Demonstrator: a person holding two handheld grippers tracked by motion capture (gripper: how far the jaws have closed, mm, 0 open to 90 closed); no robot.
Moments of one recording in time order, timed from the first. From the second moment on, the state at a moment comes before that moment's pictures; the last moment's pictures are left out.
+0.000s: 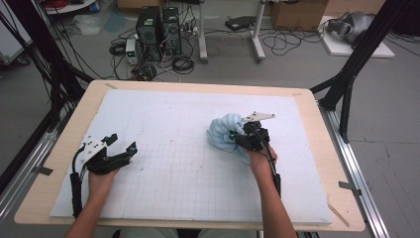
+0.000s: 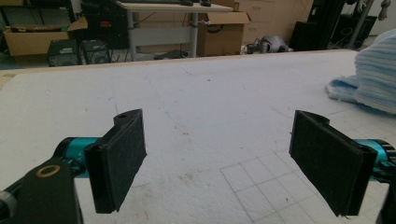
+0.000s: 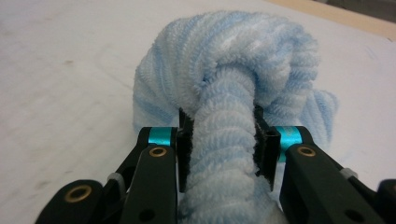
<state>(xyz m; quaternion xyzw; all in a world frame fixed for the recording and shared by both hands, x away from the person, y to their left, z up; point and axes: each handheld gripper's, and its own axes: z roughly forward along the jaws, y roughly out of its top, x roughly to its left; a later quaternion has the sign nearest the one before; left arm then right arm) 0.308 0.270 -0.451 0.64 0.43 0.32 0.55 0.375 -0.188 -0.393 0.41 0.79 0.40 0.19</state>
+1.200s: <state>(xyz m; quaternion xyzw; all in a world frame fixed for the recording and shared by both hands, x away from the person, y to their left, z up) 0.308 0.270 -0.451 0.64 0.43 0.32 0.55 0.325 -0.150 -0.397 0.38 0.78 0.47 0.14</state>
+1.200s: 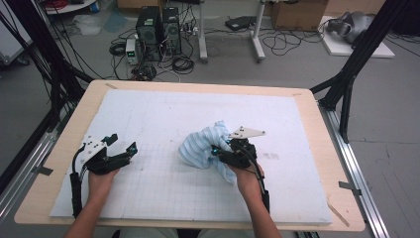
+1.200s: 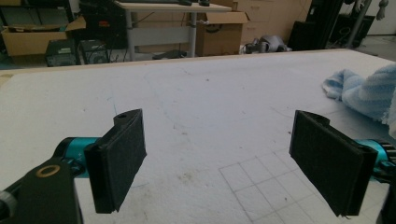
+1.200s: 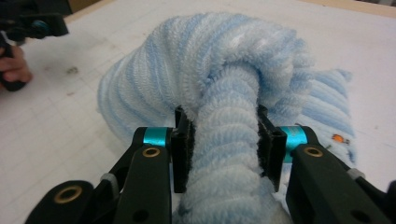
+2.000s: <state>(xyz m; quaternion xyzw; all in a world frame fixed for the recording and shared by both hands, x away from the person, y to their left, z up) 0.308 0.270 -0.451 0.64 0.43 0.32 0.55 0.322 -0.146 -0.375 0.25 0.83 0.45 0.22</state>
